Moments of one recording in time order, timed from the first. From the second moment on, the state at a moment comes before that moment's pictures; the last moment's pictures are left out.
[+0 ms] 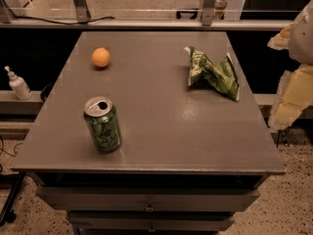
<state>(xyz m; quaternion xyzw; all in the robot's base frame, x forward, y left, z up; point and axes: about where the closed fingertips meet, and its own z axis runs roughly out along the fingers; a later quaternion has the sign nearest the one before) 0.438 -0.216 0.977 -0.60 0.78 -0.04 0.16</state>
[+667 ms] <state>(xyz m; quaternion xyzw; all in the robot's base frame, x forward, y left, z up) 0.450 -0.213 0.969 -0.61 0.77 -0.04 0.18</state>
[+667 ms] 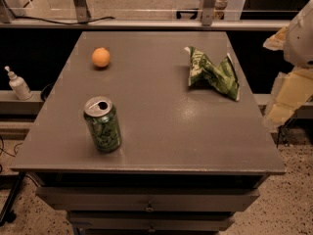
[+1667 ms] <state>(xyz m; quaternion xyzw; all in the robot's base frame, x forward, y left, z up) 0.604 -0.208 0.877 -0.61 0.74 -0.05 0.29</state>
